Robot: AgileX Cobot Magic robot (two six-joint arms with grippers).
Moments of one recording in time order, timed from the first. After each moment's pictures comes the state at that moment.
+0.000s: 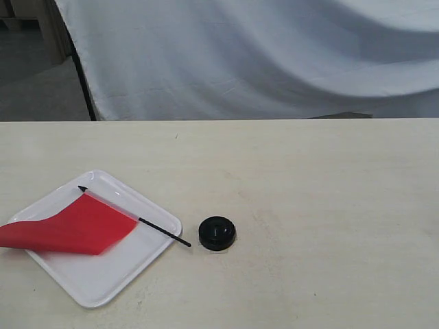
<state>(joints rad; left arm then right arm) 0.08 0.00 0.00 0.00 0.34 -0.04 0.21 0.01 -0.34 0.00 0.01 -0.04</state>
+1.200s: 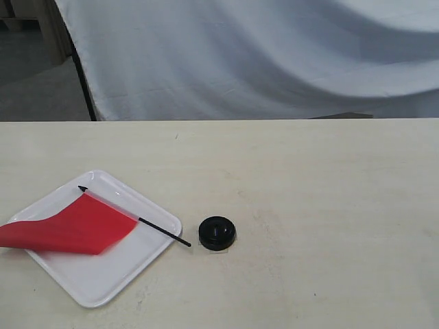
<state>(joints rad) 0.08 0.00 0.00 0.00 0.35 -0.04 0.21 0.00 0.00 0.03 0.09 0.00</state>
